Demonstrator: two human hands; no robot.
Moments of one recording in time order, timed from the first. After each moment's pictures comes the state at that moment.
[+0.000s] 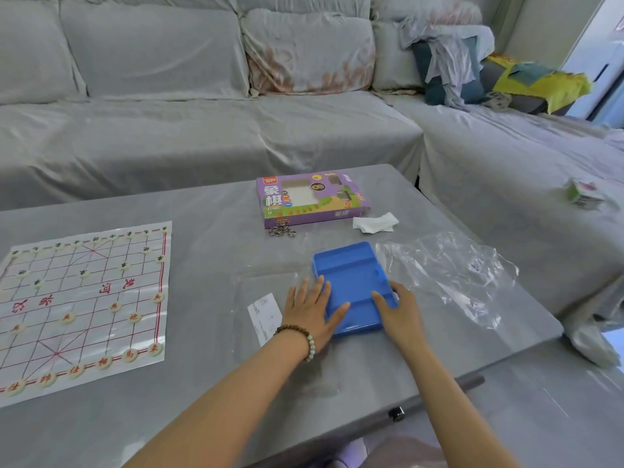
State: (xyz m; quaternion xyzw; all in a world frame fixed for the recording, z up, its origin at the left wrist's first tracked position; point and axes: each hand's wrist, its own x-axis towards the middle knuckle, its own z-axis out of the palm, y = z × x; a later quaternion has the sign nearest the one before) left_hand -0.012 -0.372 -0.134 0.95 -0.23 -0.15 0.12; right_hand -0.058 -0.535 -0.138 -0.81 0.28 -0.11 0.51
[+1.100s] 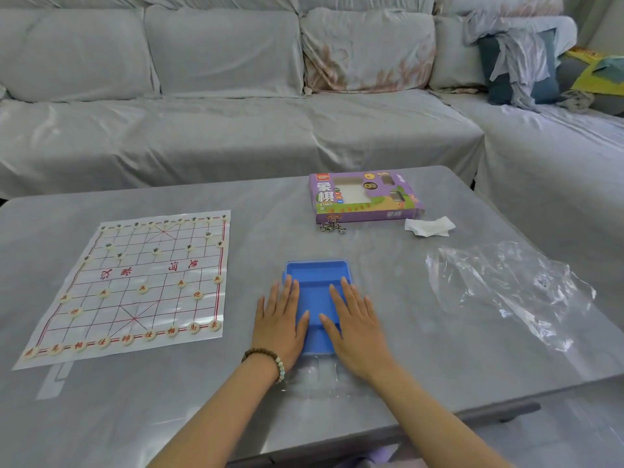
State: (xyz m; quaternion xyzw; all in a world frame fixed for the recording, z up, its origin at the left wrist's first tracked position) left_hand -0.026 -0.254 -0.153 0.98 -0.11 -0.02 0.14; right_hand -0.051 -0.408 -0.153 -0.98 -0.04 -0.01 0.19
